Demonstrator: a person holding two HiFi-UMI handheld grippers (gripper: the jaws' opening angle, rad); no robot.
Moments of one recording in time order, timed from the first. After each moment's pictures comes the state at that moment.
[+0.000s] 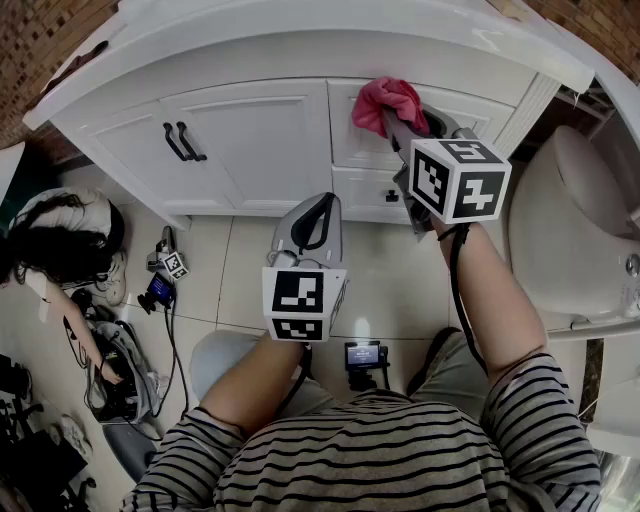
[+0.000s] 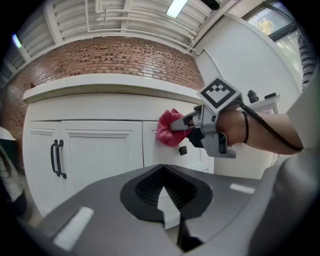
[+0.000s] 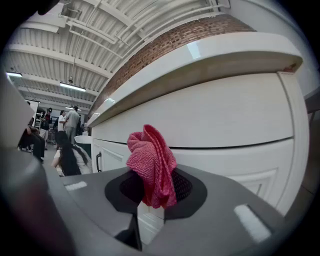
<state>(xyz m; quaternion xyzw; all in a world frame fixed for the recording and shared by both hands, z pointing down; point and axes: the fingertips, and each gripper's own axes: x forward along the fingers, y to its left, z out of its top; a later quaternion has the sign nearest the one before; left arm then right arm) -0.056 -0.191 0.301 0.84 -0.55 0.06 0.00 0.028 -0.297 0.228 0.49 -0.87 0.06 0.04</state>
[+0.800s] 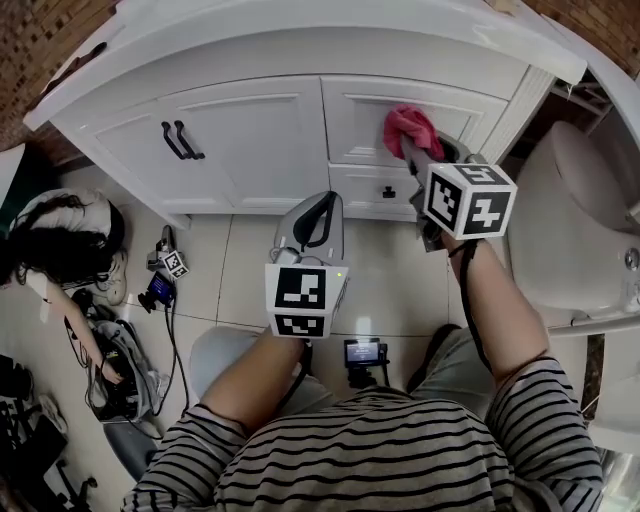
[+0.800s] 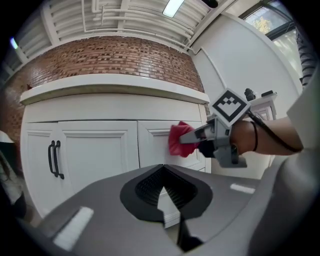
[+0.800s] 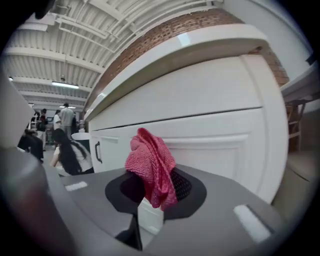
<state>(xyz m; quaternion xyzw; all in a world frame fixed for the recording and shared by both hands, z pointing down) -0.046 -0.186 0.305 0.84 -0.54 0.06 -0.01 0.068 -0.282 0.277 0.51 -0.85 0.10 0.06</state>
